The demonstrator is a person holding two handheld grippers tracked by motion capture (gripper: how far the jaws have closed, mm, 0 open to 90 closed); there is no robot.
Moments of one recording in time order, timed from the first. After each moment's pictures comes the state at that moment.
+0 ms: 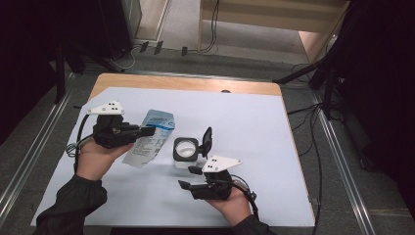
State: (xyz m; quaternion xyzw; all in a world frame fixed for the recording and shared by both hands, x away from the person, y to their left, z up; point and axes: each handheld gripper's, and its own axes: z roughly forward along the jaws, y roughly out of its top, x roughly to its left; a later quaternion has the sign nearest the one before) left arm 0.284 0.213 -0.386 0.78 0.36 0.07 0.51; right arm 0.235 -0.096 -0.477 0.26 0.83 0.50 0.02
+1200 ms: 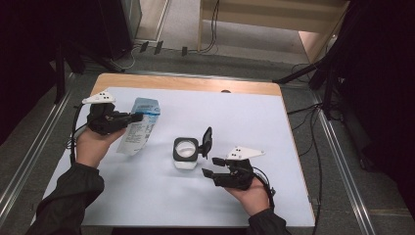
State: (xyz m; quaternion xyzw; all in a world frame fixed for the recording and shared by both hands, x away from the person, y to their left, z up) left arm 0.329 0.246 -0.412 0.76 0.41 0.12 0.49; right arm 0.263 -0.148 -0.479 0.33 0.82 0.47 0.04
